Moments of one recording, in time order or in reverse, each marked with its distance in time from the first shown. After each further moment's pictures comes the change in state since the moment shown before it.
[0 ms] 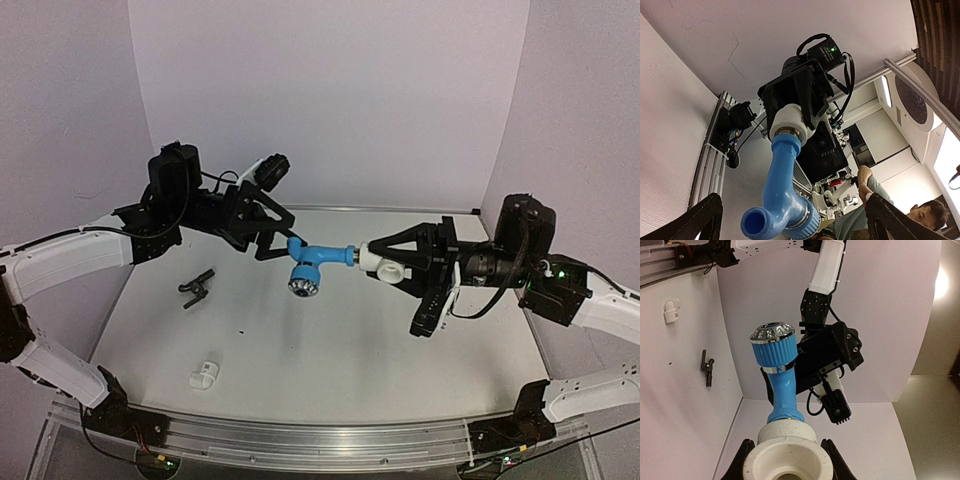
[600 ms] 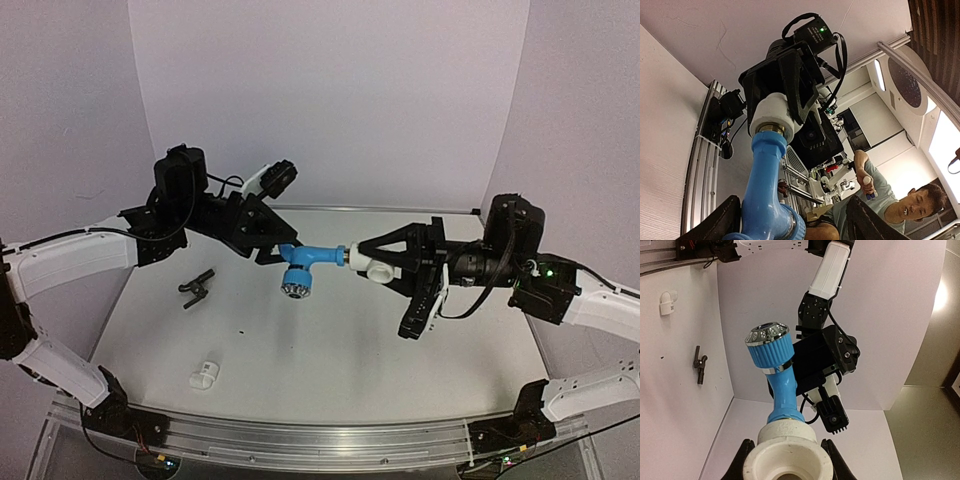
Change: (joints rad) left arm -0.021 0.020 -0.005 0.030 0.070 0.012; right arm 0.000 0.051 0.001 0.060 -0.006 -0.072
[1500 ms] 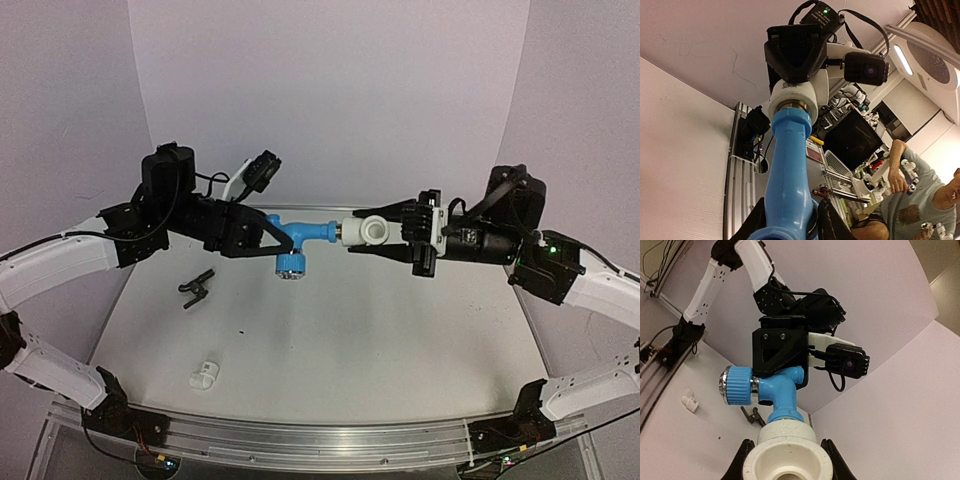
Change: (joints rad) left arm -0.024 -0.091 0.005 -0.206 -0.126 0.373; right arm 0.006 0.074 0.172 -0.071 0.027 0.853
